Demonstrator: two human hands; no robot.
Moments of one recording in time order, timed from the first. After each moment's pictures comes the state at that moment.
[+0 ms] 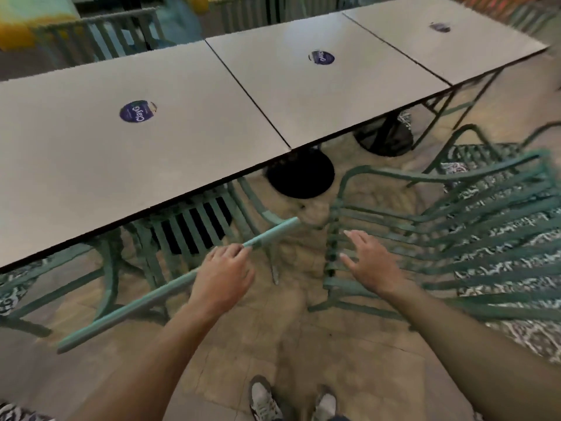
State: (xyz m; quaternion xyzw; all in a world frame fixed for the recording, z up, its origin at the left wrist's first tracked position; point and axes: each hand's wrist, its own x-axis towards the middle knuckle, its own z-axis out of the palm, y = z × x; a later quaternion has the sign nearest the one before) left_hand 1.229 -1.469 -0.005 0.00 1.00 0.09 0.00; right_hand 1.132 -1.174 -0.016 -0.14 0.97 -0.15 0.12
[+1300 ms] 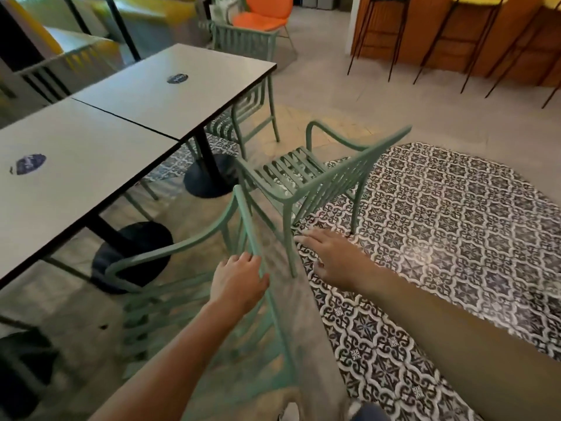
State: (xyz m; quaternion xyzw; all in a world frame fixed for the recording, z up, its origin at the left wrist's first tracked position) left_hand 0.948 -0.714 0.044 0.21 0.97 -0.01 0.10; right_hand 0.980 -0.493 0.047 -0.14 0.98 -0.14 0.01
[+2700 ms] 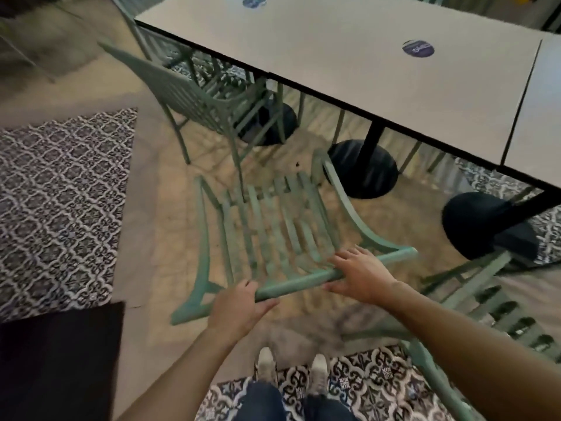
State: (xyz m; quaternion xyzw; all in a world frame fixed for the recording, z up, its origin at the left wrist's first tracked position) left_hand 0.967 -0.596 -0.051 -0.56 0.80 0.16 0.13; right_hand 0.685 -0.588 -0.053 -0.77 0.61 0.07 0.16
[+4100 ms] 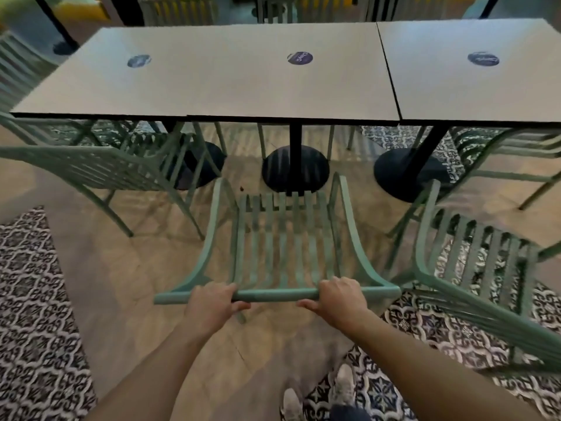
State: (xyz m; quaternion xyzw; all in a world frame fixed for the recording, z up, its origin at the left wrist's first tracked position) left_hand 1.046 -0.720 -0.055 -0.34 0.93 0.03 0.16; right_hand 0.839 -0.538 -0.037 -0.49 0.85 0.05 0.17
